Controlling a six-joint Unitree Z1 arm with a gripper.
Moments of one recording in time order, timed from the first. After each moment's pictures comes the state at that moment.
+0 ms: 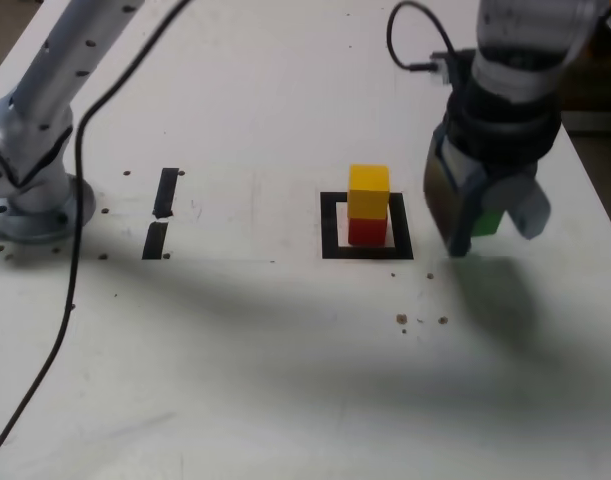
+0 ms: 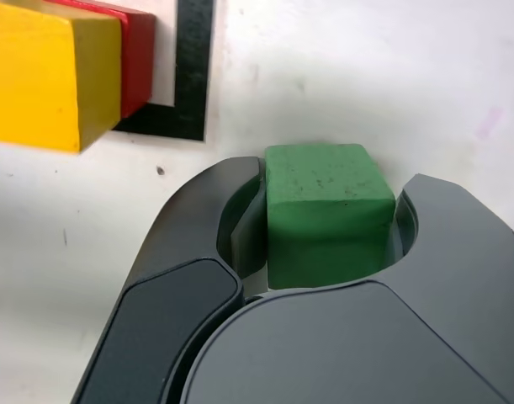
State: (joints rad) arm -0.30 2.24 -2.03 1.33 0.08 -0.40
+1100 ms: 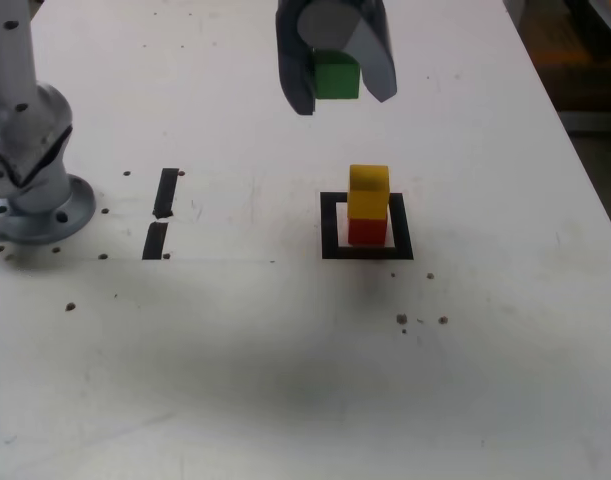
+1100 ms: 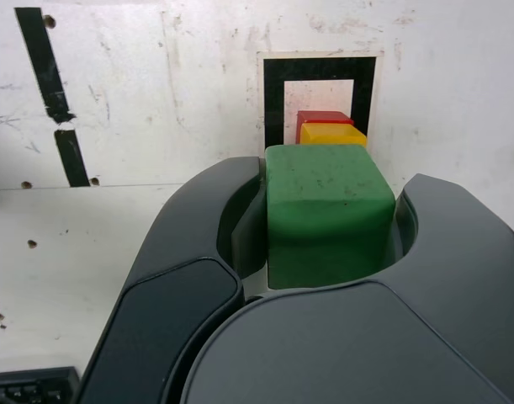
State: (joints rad) arm -0.26 1.75 -1.70 1.45 0.13 -0.19
